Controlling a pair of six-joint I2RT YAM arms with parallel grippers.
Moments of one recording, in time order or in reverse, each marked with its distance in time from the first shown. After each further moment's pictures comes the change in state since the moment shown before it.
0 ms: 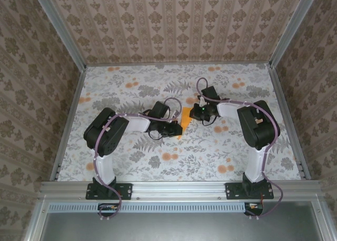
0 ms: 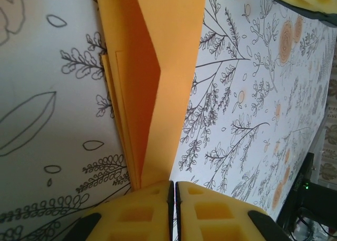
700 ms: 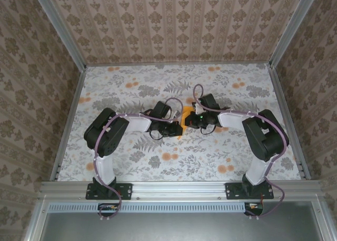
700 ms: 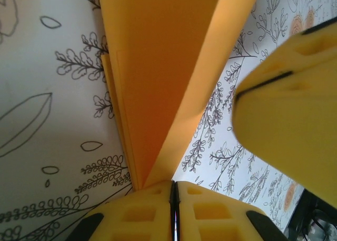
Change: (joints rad) left arm -0.016 -0.002 0.021 -0.045 -0.039 0.031; right arm 0.090 -0.145 -0.172 0.096 -0.109 0.003
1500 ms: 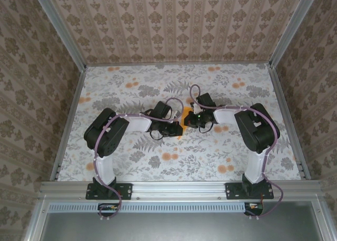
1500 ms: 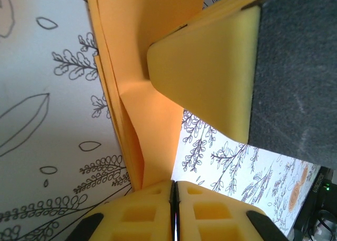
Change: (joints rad) left arm -0.006 -0.003 0.002 -0.009 -0.014 0.014; right arm -0.012 0.122 0.084 -0.036 0.027 -0.046
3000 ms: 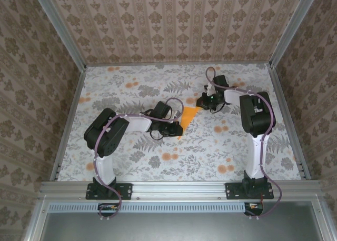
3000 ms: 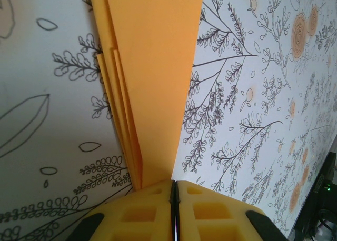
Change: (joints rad) left arm -0.001 0.000 0.000 0.001 -0.003 0.000; right arm -0.271 0.256 0.396 -0.218 -0.108 -0.142
